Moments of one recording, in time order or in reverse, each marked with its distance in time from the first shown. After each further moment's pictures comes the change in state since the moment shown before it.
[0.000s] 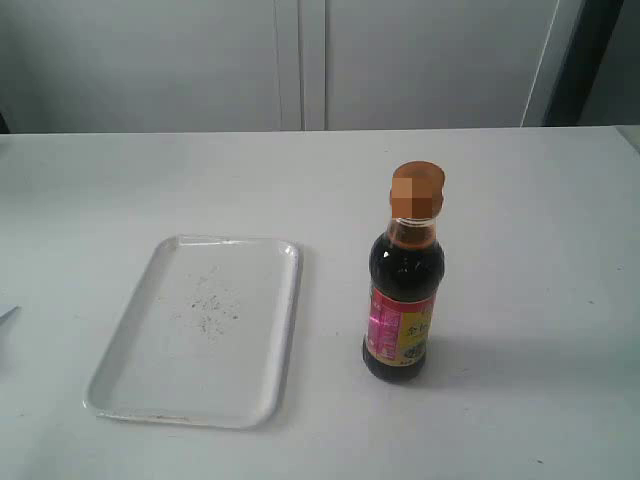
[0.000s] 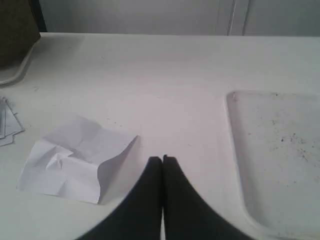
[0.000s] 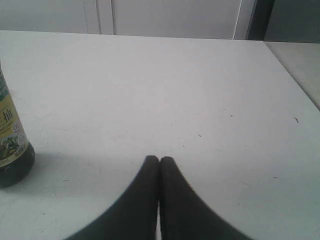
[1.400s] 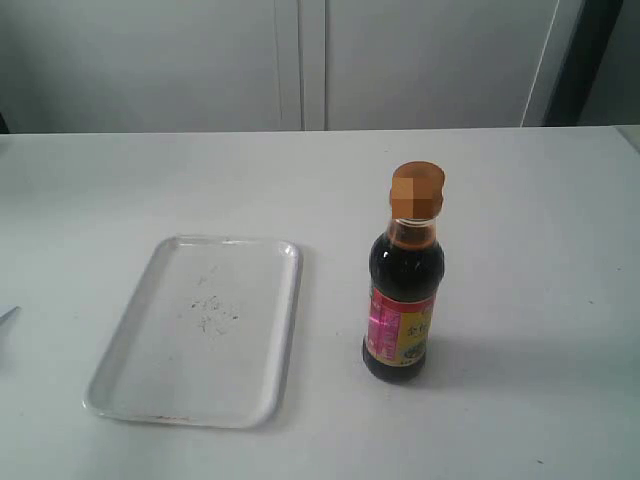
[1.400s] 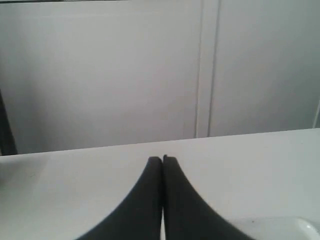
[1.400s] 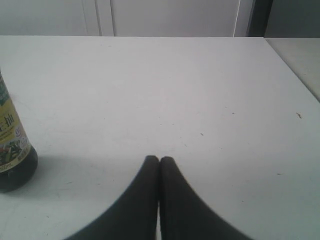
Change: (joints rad) left arm 0.000 0.682 -0.311 0.669 -0.661 -0.593; right arm 0.000 0.000 0.000 0.000 0.002 0.033
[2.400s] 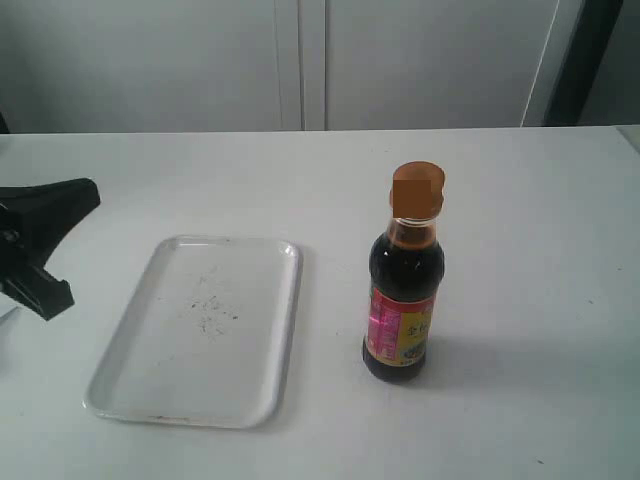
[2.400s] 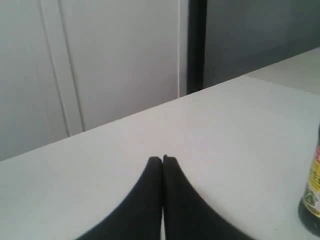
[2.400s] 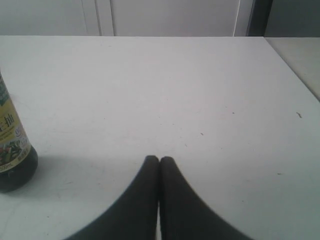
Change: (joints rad) left arm -0.072 0.471 -0.009 0.314 -0.565 -0.005; right arm 0.000 0.000 0.000 0.000 0.000 0.002
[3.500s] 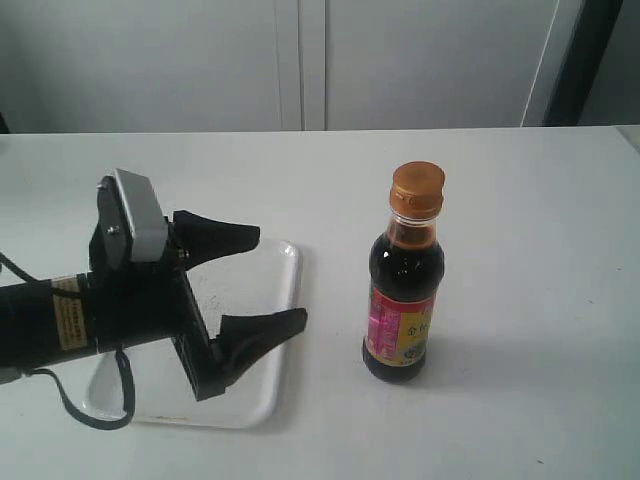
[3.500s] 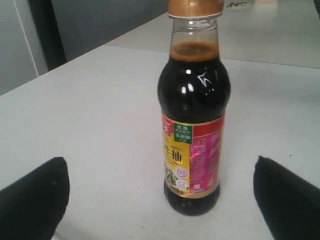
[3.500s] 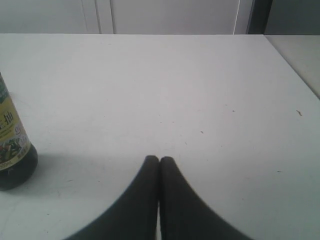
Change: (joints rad) left arm -0.408 0.410 -0.177 0.017 -0.084 0.144; right arm 0.000 0.000 0.000 0.000 0.006 0.000
